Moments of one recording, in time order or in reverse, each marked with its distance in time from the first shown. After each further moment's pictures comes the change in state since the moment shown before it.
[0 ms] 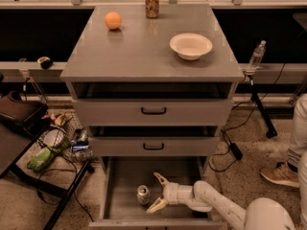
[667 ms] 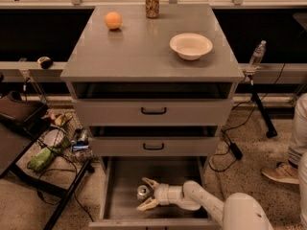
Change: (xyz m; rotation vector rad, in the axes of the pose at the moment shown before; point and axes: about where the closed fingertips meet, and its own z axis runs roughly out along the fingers) arm 0.024 0.011 0.055 -0.071 -0.026 0.046
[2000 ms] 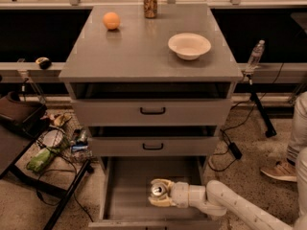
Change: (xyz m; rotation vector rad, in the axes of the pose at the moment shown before) arm -0.142 0.041 -0.113 0.022 -0.097 0.063
